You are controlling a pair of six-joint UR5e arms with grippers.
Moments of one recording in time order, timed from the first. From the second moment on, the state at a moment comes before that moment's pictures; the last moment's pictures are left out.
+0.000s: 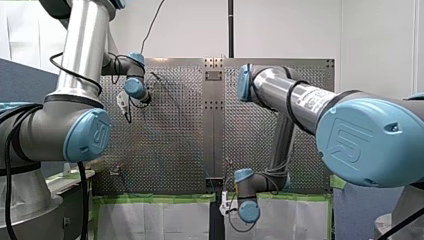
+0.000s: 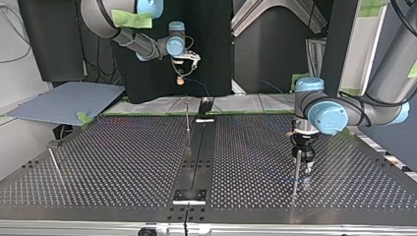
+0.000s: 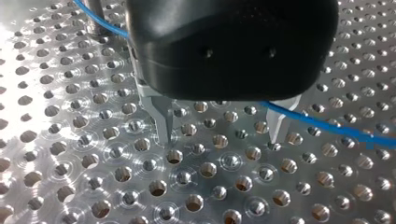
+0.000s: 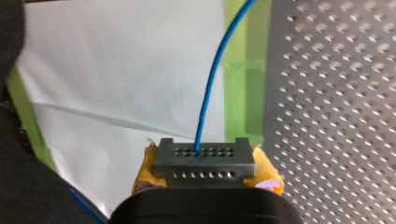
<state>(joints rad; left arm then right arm) 0.02 -1.86 -1.64 -2.84 -1.63 -1.94 2.21 -0.36 1.56 -0.86 1.84 1.71</state>
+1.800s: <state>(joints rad) 0.00 -1.86 -1.64 -2.86 -1.70 -1.96 2.06 -0.65 2.04 -1.35 1.64 1.65</state>
